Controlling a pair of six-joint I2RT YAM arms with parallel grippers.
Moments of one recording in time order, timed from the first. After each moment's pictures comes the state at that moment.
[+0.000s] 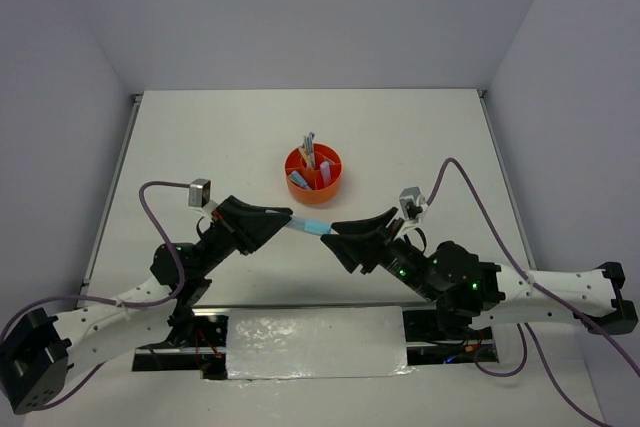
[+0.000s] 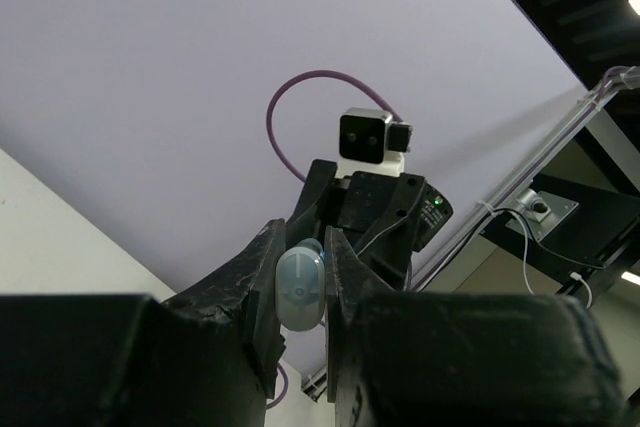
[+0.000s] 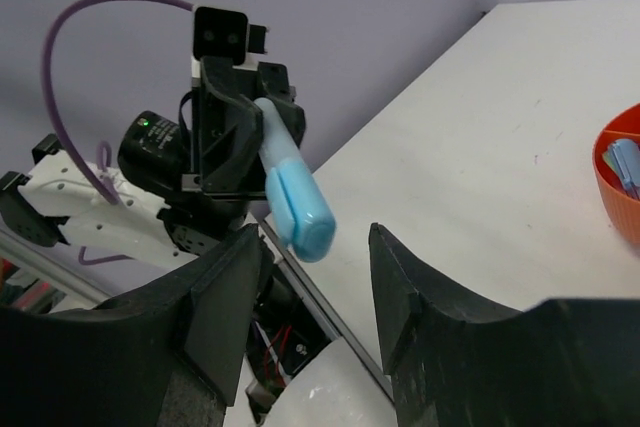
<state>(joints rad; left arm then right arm) -0.81 0.77 0.21 1.18 0.17 -1.08 1.46 0.61 0.56 0.27 0.55 0.47</state>
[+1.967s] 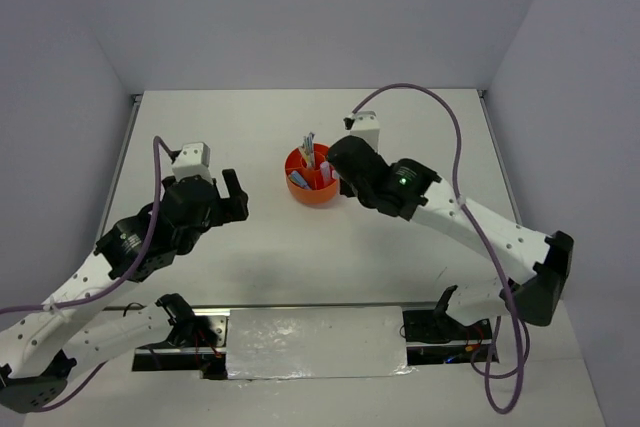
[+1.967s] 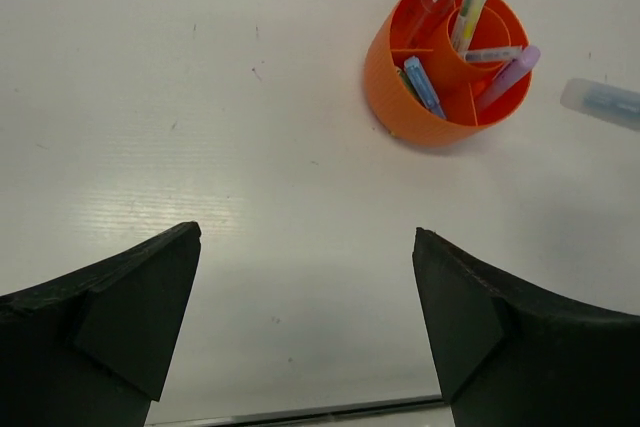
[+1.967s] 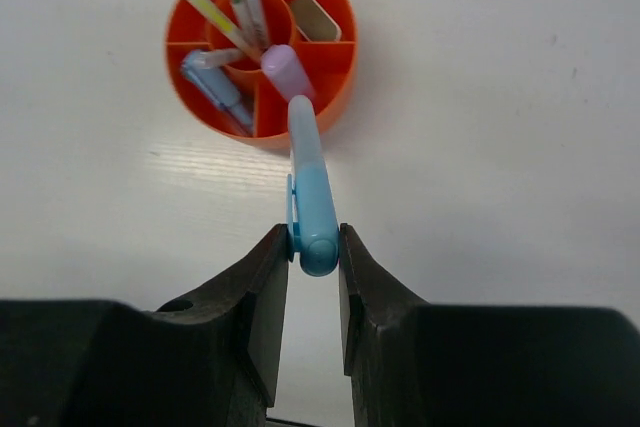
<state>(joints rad) -0.78 0.82 1.03 -0.81 -0.59 -0.68 0.95 1.30 1.34 -0.78 0.60 0.61</state>
